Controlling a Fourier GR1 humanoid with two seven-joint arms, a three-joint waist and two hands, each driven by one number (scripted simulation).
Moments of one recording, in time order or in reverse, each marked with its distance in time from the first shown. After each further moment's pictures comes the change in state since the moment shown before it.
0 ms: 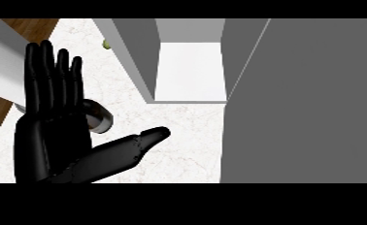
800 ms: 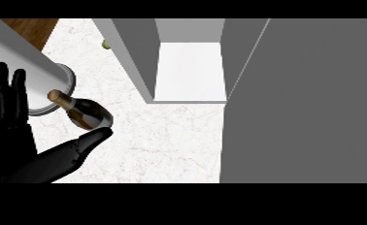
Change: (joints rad) left arm 0.117 0.063 0.186 -0.126 0.058 -0.080 0.043; right arm -0.032 0.004 -0.023 -0.011 0.012 -0.002 0.041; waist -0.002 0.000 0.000
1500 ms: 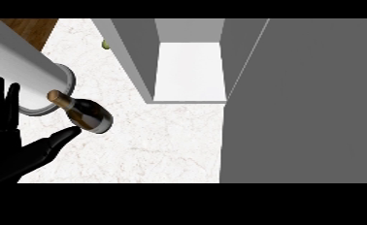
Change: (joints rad) left arm 0.135 0.011 0.218 0.101 0.308 -0.147 -0.164; right arm 0.014 -0.002 -0.025 -0.007 0.003 0.019 0.002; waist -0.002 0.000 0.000
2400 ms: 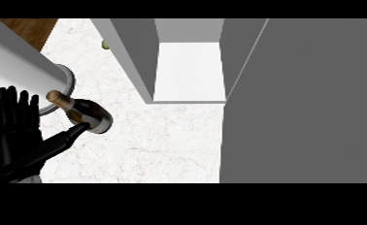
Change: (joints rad) left arm 0.038 -0.046 0.131 0.353 0.130 -0.149 -0.340; right arm -0.060 0.000 -0.017 -0.002 -0.004 -0.010 0.061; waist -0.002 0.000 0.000
